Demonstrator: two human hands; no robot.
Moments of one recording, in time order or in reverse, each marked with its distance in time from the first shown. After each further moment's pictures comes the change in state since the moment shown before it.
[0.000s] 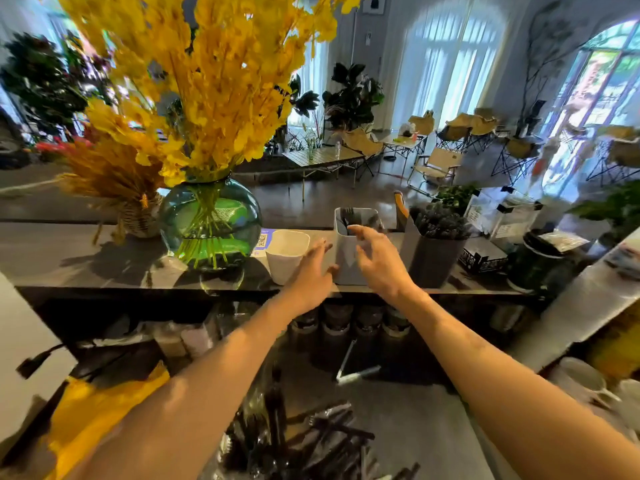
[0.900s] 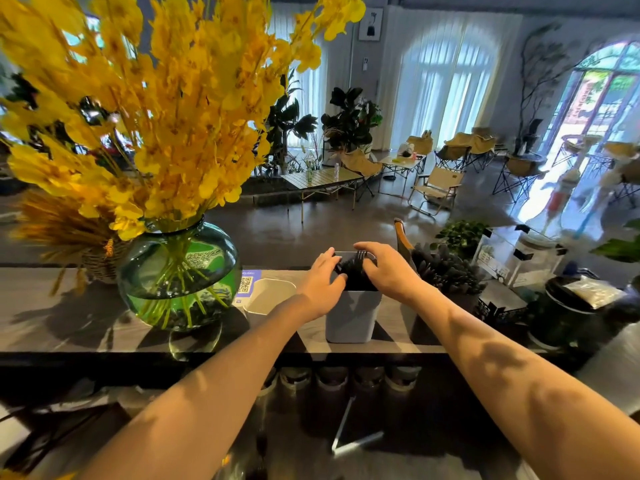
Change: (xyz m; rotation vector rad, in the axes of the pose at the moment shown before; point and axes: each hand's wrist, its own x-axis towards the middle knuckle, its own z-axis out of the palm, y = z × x) left_hand 0.127 0.007 0.011 0.092 -0.048 -0.012; right_hand 0.123 0.066 -0.026 -0.195 -0.156 0.062
